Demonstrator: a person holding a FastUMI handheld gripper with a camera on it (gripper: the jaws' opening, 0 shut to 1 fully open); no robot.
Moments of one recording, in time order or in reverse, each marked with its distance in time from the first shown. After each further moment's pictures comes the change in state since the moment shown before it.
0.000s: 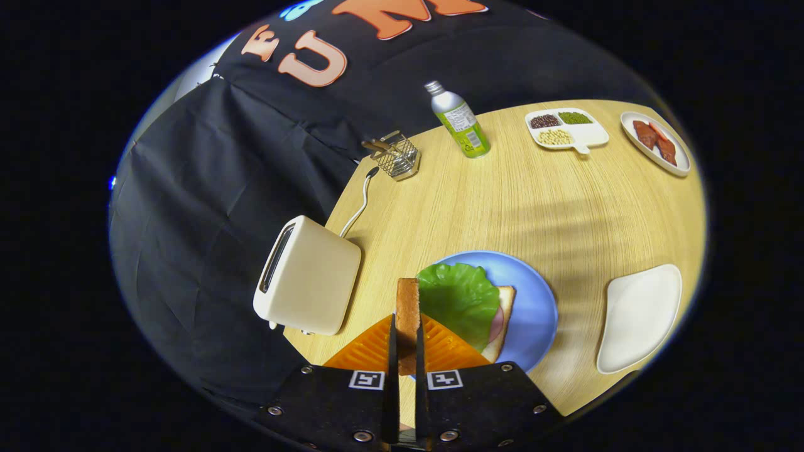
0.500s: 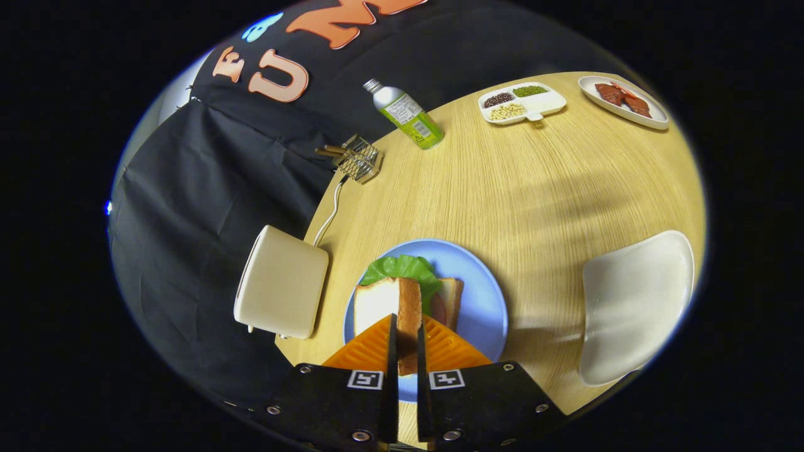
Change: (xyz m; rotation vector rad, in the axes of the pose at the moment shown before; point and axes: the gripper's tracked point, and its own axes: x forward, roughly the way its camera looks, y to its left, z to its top) arm 0.017 -0.063 -0.014 0.077 -0.041 -0.022
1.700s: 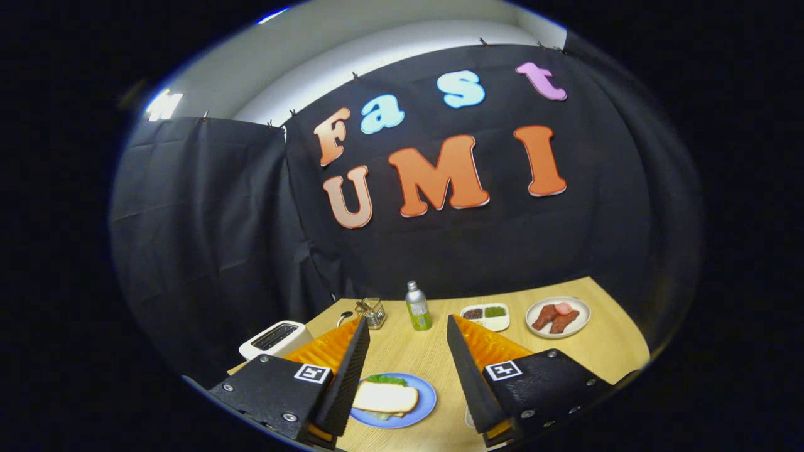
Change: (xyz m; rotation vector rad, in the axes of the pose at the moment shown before) arm -0.276 0.110 0.116 -0.482 -0.841 -0.182
